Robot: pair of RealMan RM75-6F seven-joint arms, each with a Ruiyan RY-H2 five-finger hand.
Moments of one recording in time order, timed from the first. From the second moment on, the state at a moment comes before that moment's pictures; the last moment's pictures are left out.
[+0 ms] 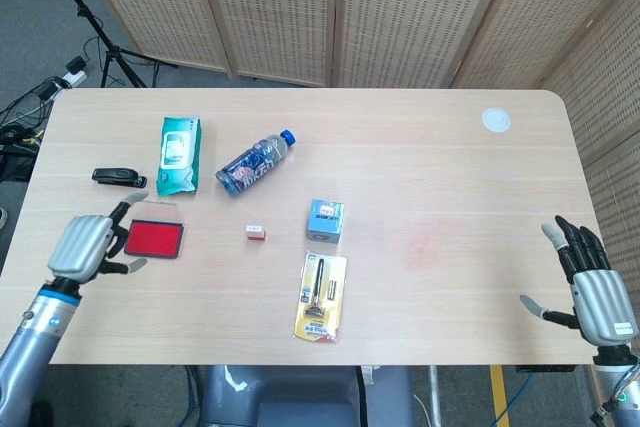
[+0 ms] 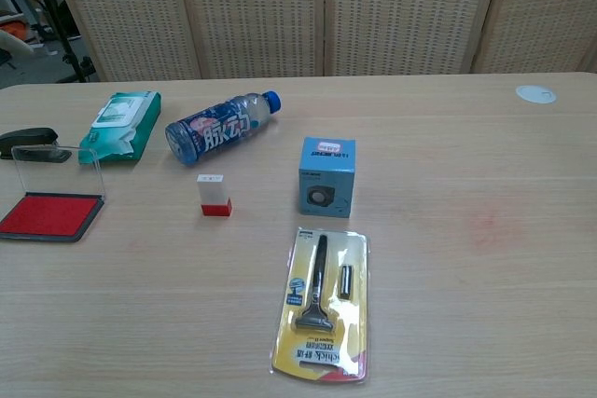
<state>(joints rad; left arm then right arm) -0.37 -1.12 -0.18 -1.80 1.29 1.10 0.06 0.11 -1.14 0.06 -1.50 -1.61 1.55 0.24</state>
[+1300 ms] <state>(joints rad) -0.88 -1.65 -0.29 -1.59 0.56 1.10 0.69 0.14 -1.13 0.06 -1.47 -1.58 1.49 0.34</state>
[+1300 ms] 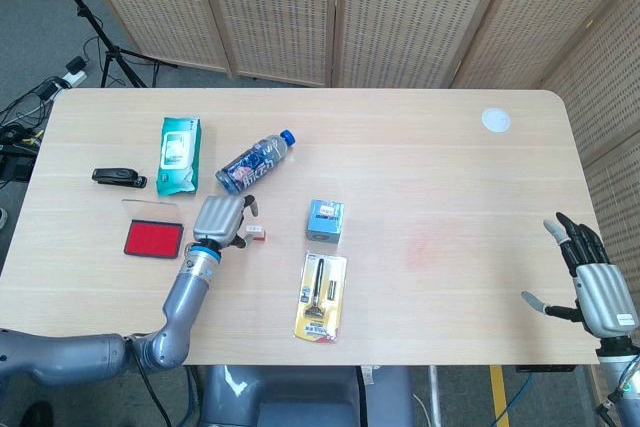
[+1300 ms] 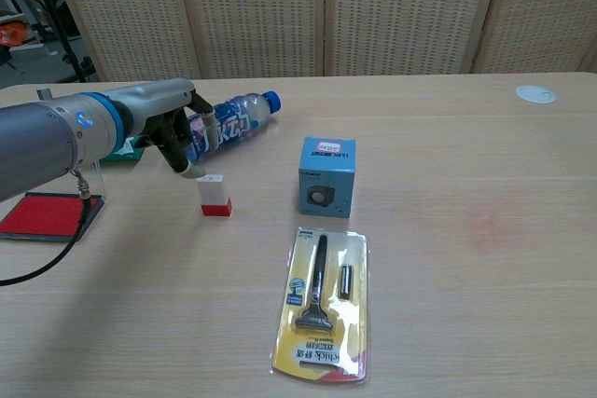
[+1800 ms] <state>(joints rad) -0.91 -1.73 -0.27 -1.49 0.51 1.12 0.72 0.14 -1.12 0.06 -1.46 -1.57 1.48 0.38</state>
